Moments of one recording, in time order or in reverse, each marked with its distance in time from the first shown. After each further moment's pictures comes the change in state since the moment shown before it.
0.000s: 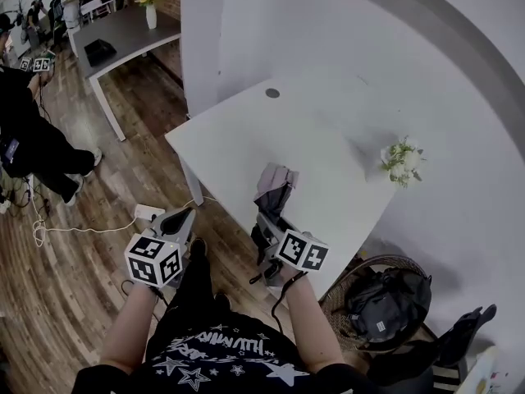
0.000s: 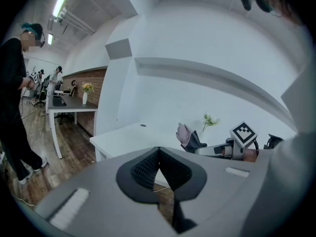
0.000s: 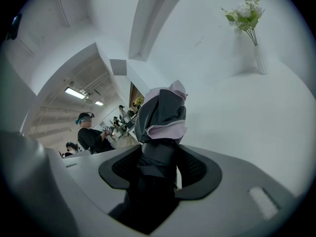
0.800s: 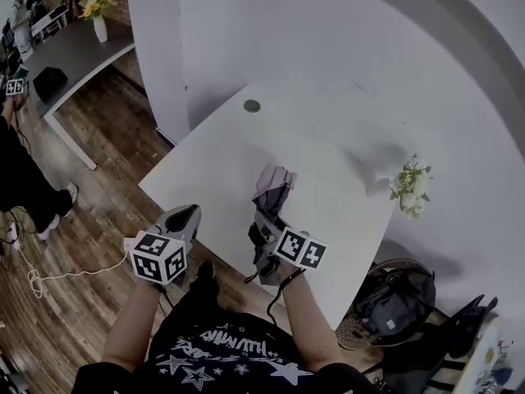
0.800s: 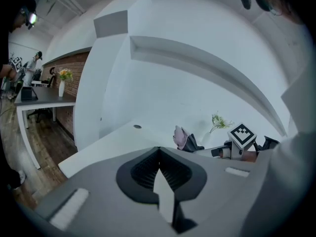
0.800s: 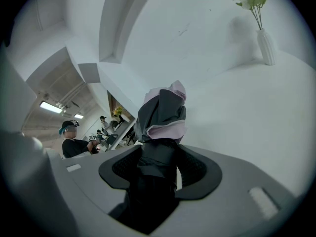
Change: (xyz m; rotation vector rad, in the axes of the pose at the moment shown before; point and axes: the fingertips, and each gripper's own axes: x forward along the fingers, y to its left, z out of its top) left arm 0.184 0.074 0.057 0.025 0.093 -0.191; right arm 0.132 -0.049 0.083 0.178 -0.064 -0.159
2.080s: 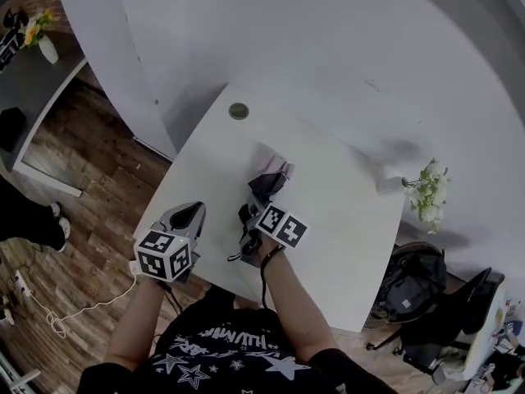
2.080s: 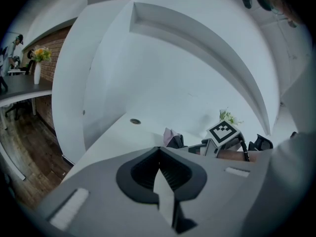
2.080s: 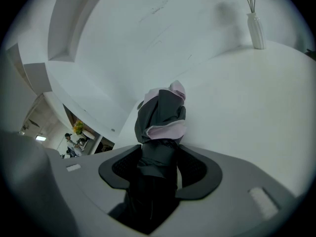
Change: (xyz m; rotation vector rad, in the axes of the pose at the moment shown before) left arm 0.132 0.077 0.026 0.004 0.169 -0.170; right arm 0.145 -0.046 0.048 0.235 -0.075 -0.379
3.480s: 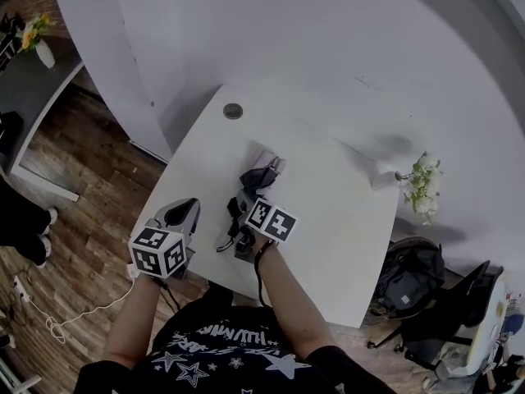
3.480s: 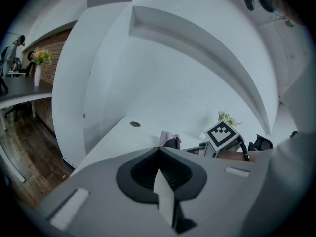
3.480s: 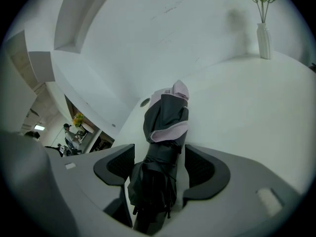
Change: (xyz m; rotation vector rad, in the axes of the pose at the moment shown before) left arm -0.006 -0.001 0.006 0.011 -0.025 -0.003; right arm -0.001 0.009 -0.003 -0.089 0.005 -0.025
